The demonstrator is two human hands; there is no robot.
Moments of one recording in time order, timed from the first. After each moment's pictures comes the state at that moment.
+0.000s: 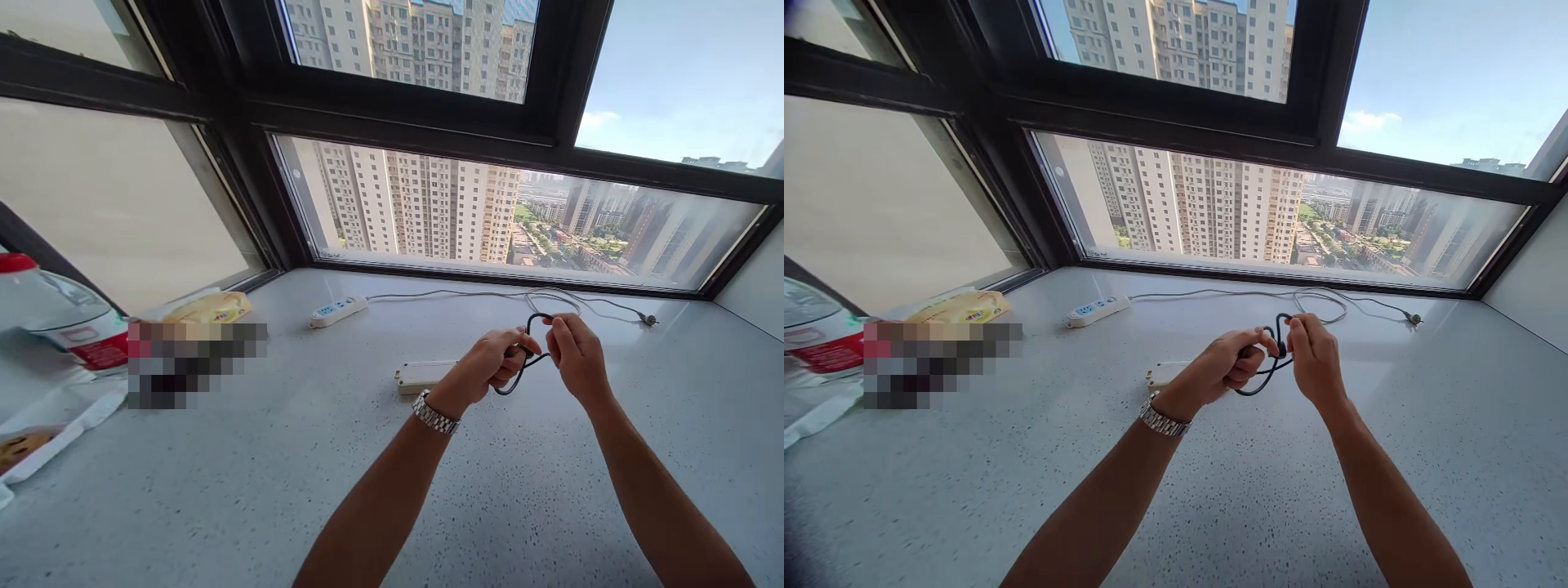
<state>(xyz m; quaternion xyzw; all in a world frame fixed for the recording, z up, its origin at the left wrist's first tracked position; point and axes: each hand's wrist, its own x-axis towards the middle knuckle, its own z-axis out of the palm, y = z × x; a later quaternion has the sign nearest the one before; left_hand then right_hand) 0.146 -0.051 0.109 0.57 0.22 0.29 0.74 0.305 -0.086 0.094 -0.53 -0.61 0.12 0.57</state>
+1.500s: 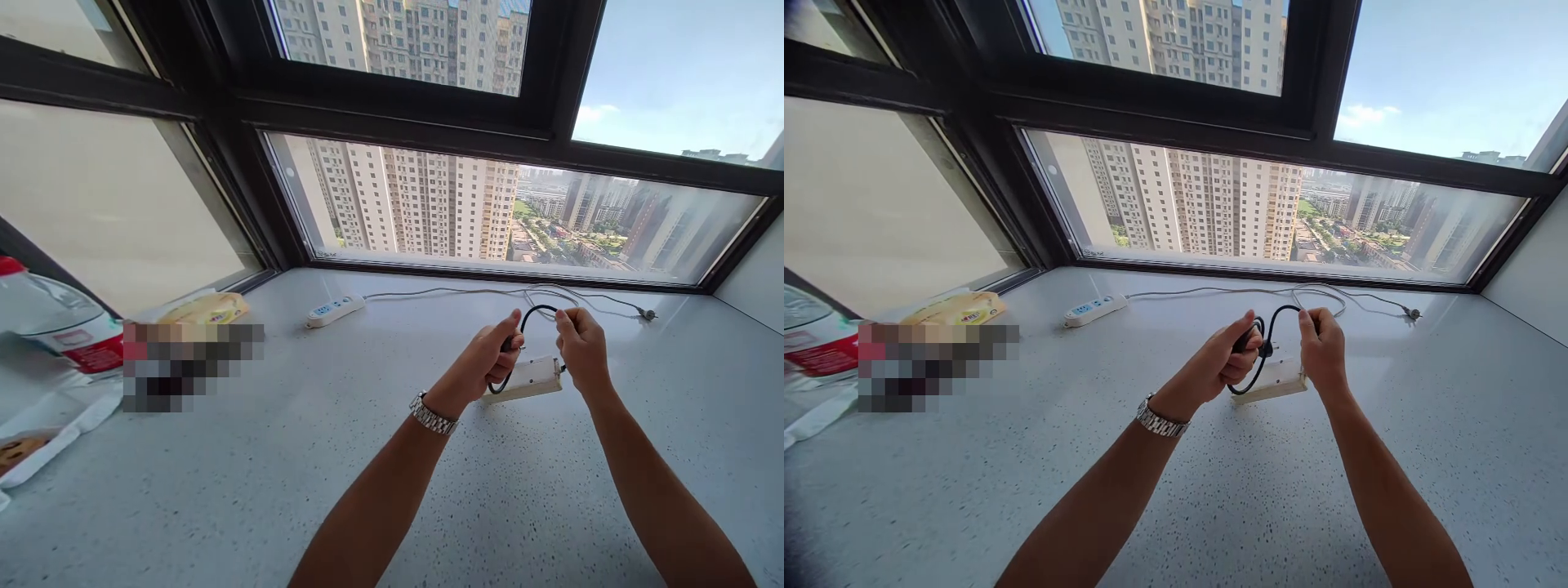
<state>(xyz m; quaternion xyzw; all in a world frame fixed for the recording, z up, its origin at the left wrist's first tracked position) 0.150 -0.049 0.105 0.54 0.24 0.31 0.75 0.319 -0.069 0.084 -0.58 -0.54 0.10 0.61</state>
